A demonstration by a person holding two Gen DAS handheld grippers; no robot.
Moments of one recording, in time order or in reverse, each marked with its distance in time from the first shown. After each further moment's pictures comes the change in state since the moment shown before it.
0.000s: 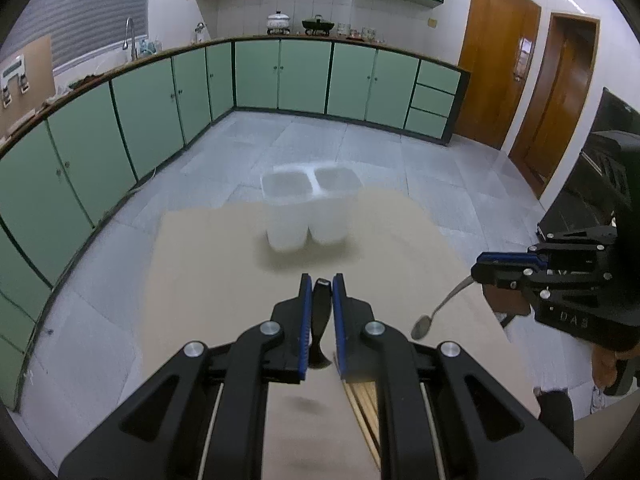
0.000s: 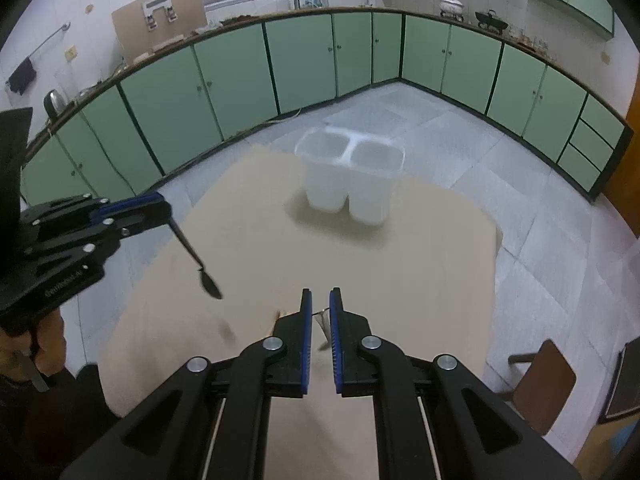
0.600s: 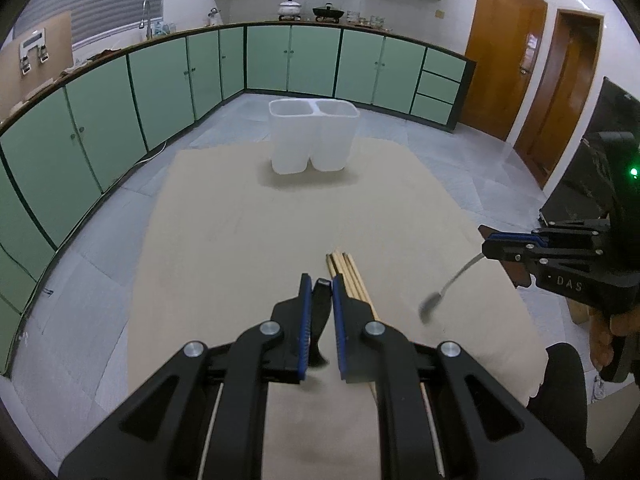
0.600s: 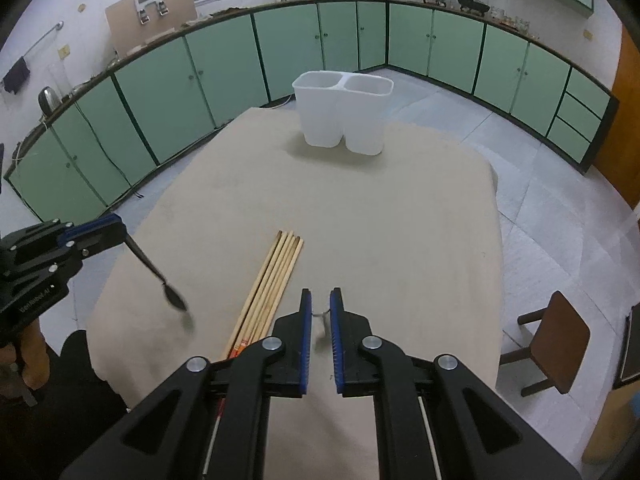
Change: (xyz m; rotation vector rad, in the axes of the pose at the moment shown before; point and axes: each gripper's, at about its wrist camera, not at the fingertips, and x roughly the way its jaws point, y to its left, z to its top) left arm -0.035 -0.014 -0.129 -0.032 0.034 0.016; right arm 0.003 0.013 -0.113 0.049 0.017 -0.018
